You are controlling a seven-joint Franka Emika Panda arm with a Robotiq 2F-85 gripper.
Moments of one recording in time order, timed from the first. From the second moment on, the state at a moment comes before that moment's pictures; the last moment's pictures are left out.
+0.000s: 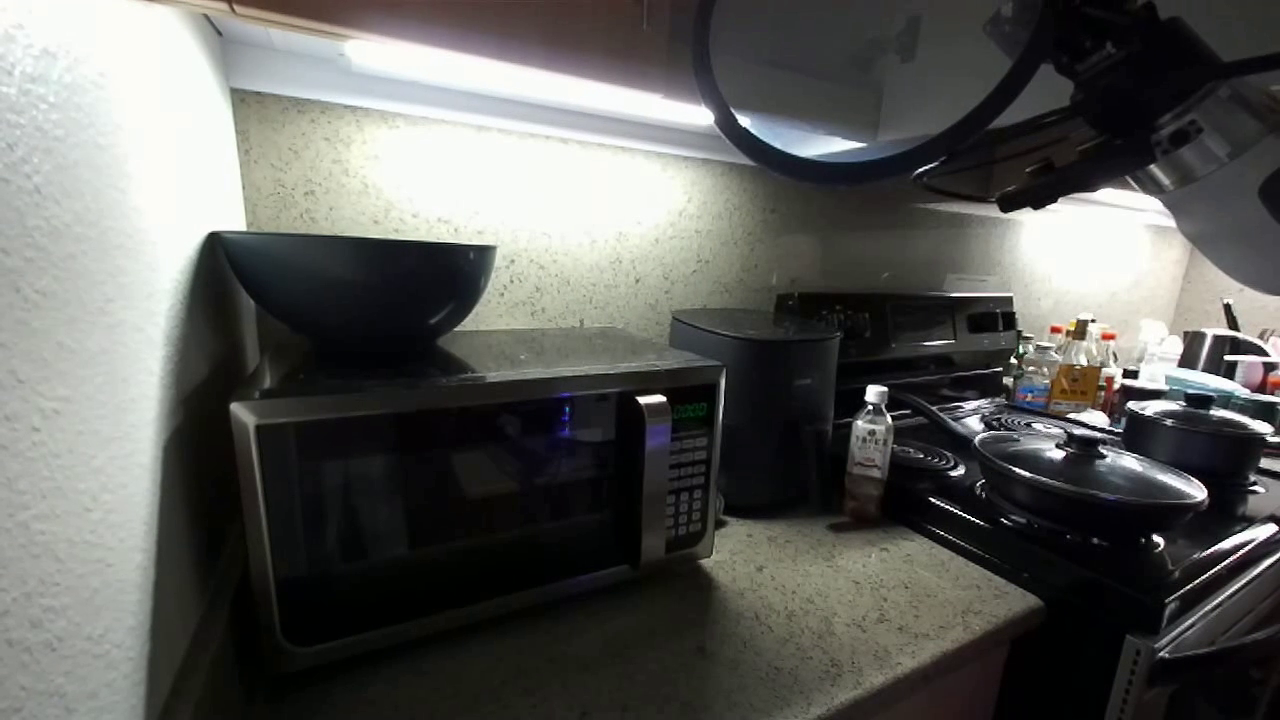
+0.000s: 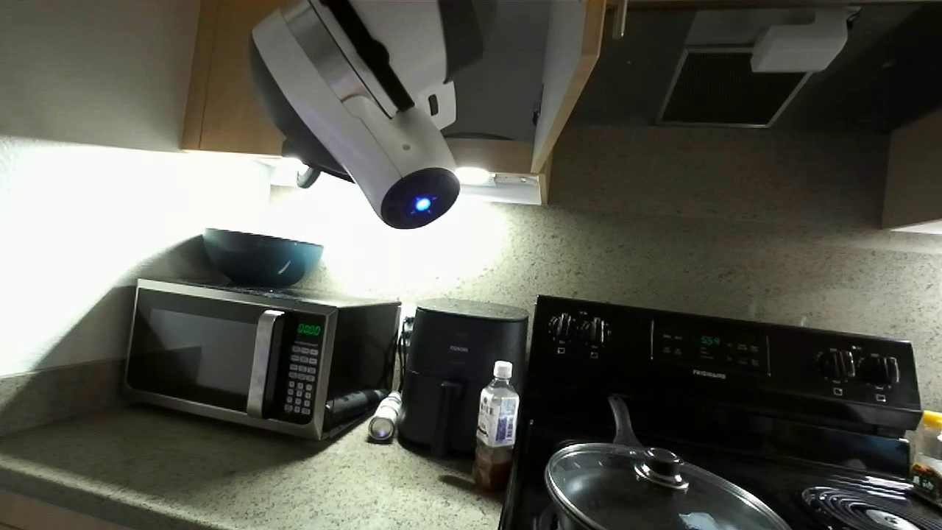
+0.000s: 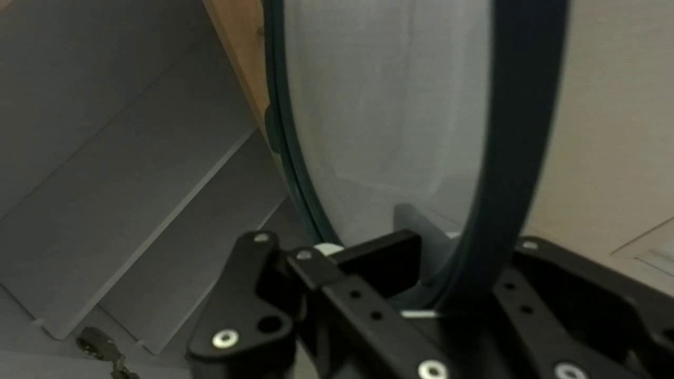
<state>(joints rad) -0.31 -0.61 -0.12 -2.65 2.27 1.46 -2.00</state>
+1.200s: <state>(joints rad) -0.23 -0.45 -0.05 -2.36 2.60 1.65 -2.21</state>
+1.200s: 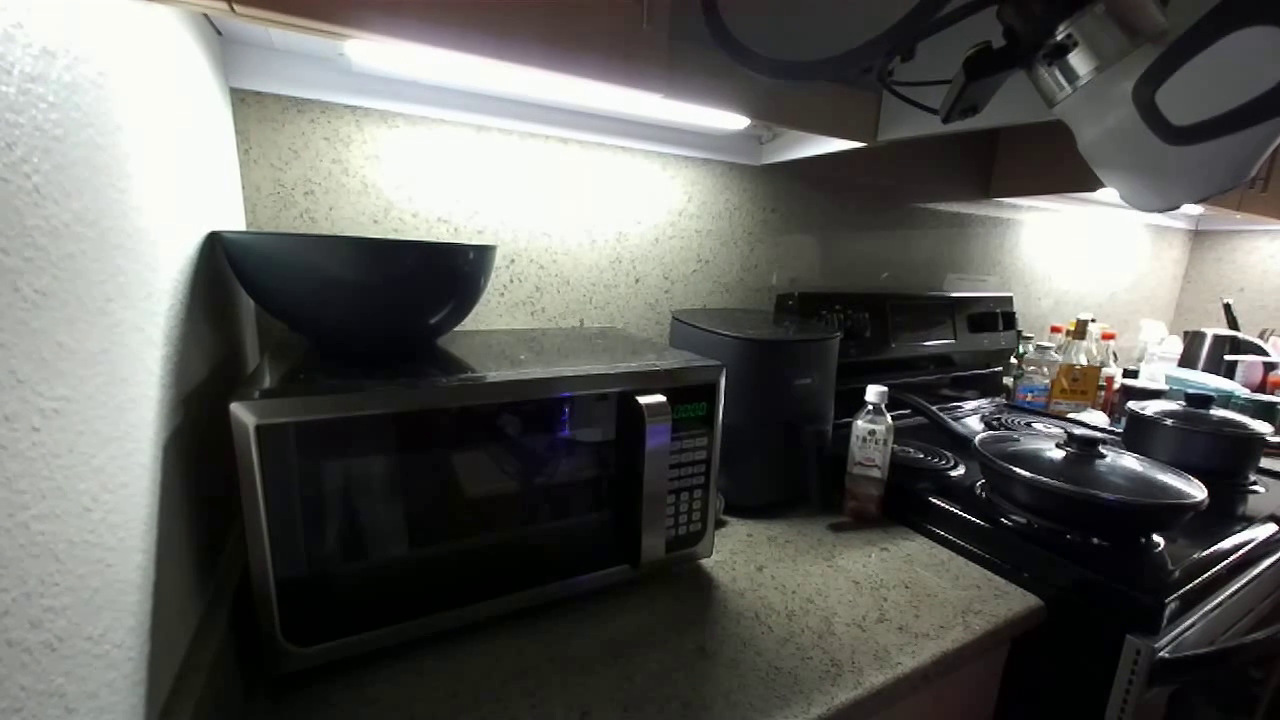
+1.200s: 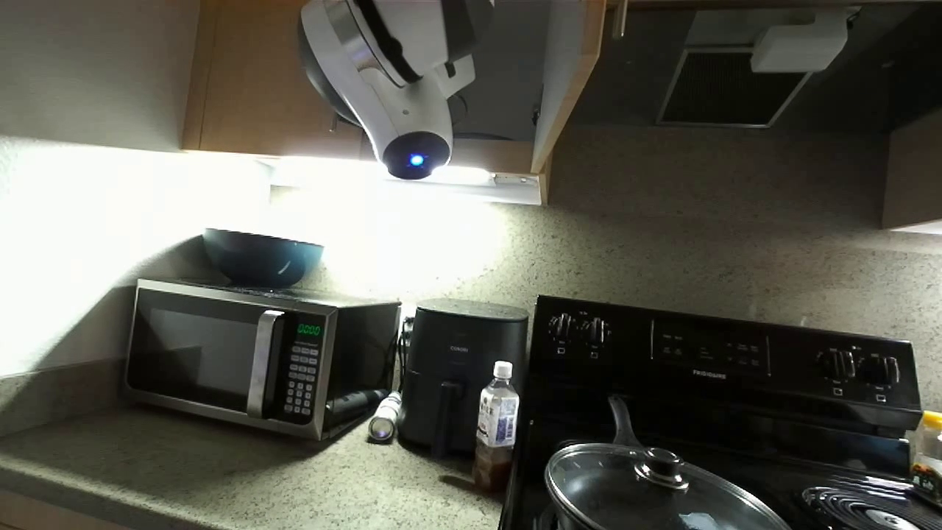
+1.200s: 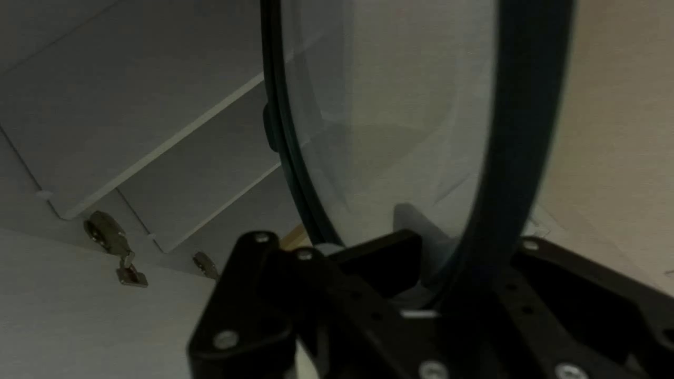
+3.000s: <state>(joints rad) 0.02 -0.29 -0.25 -2.01 2.57 1.84 -2.09</state>
